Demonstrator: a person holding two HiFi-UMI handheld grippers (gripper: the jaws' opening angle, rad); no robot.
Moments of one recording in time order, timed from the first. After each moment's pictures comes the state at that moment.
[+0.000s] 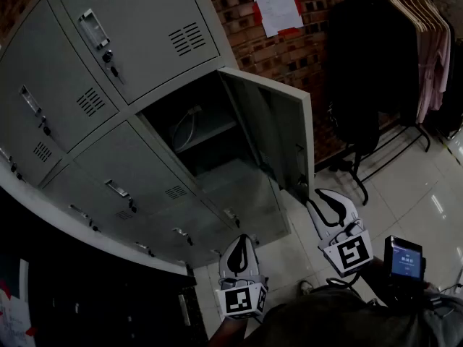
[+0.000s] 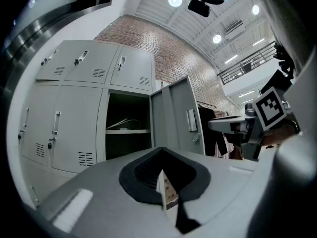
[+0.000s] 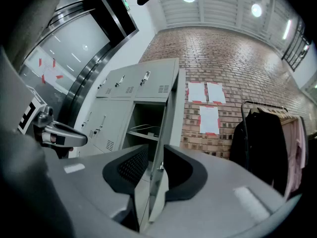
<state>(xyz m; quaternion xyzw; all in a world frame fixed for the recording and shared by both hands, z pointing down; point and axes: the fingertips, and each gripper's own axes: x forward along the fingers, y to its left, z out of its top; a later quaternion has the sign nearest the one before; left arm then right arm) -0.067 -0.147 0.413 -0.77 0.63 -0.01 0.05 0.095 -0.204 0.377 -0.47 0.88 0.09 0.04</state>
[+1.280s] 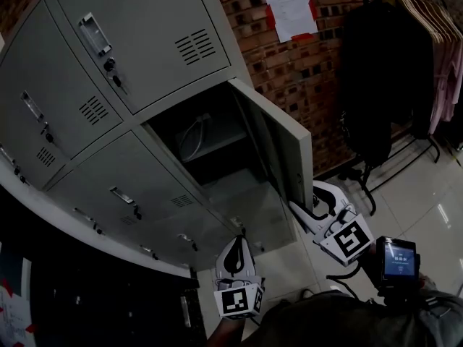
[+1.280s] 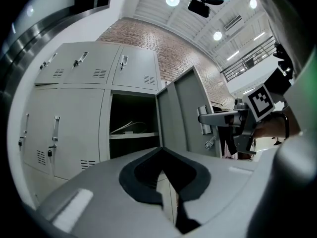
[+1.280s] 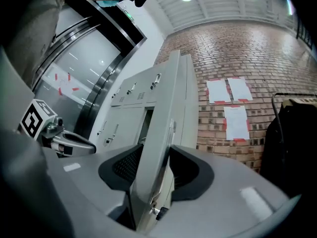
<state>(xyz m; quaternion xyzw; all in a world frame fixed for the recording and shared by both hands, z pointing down) -0.088 -0.188 0.399 -0.75 0.66 -0.01 0.06 0.042 -0.257 0.342 -0.34 0.93 0.12 0.06</state>
